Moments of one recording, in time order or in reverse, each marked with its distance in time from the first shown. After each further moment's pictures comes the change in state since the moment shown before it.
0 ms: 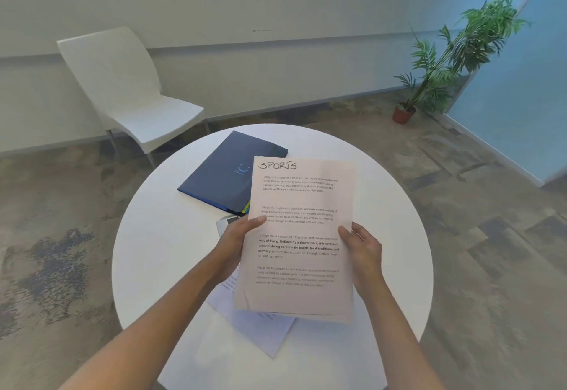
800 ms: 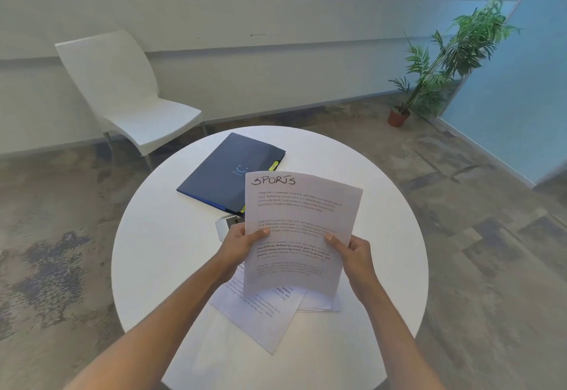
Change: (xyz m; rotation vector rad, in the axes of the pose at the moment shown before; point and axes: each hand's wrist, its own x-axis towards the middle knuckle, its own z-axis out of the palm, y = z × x) left_hand 0.006 -0.020 0.000 0.229 0.138 0.014; right_hand -0.023 -0.003 -0.002 -0.187 -0.191 -0.044
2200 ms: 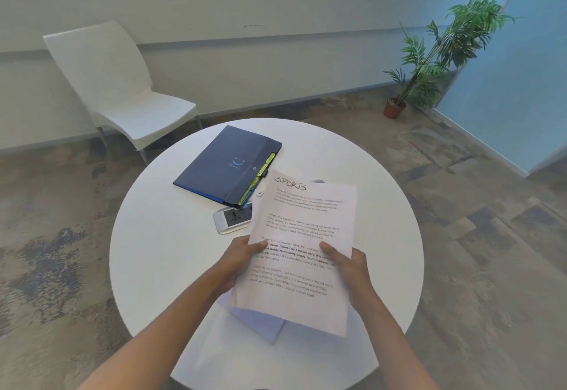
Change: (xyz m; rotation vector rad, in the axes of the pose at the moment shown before) left_hand -0.016 -0.026 0.007 -0.103 -0.029 -0.246; right_hand -0.019 0.035 -0.005 0.033 0.110 0.134
